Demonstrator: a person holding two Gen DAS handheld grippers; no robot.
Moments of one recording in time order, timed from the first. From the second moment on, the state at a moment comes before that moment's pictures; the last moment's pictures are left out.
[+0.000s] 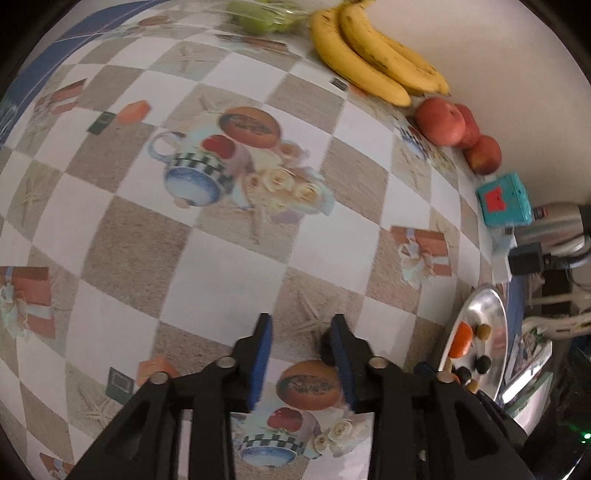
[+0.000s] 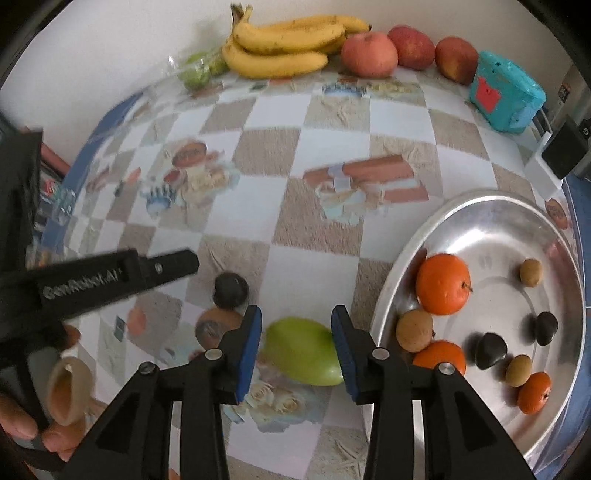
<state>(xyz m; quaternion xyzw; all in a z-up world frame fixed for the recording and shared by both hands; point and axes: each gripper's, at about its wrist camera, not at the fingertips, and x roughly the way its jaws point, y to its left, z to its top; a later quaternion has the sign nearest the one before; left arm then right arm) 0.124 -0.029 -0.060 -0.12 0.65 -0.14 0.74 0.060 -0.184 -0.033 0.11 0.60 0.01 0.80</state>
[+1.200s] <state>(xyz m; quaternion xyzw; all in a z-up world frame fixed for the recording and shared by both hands) 0.119 -0.066 -0.069 -0.06 0.65 -0.19 0.73 0.028 -0.148 -0.042 -0.04 0.59 0.04 0.80</state>
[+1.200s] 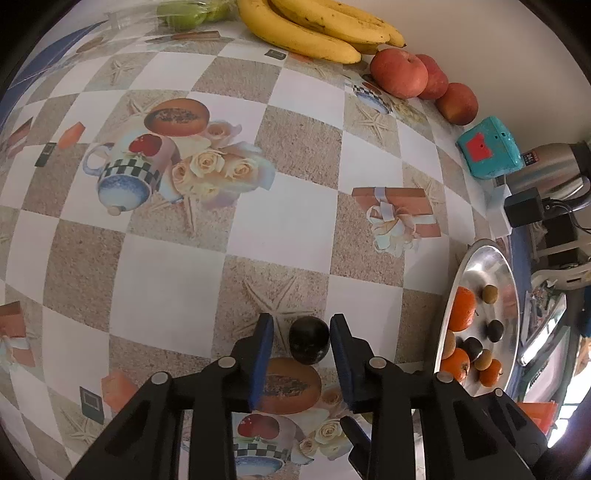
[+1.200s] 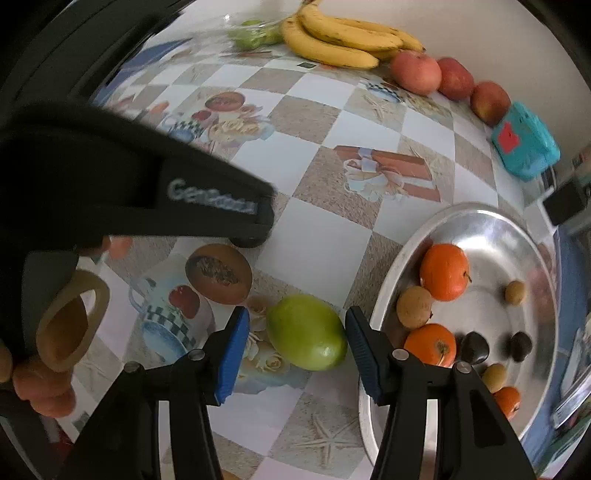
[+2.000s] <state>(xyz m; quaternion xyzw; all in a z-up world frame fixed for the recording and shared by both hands) 0.116 -0.055 -0.056 -0.09 0.64 -0.20 0.74 0.012 -0.157 -0.030 0.02 0.56 0.03 0.83</state>
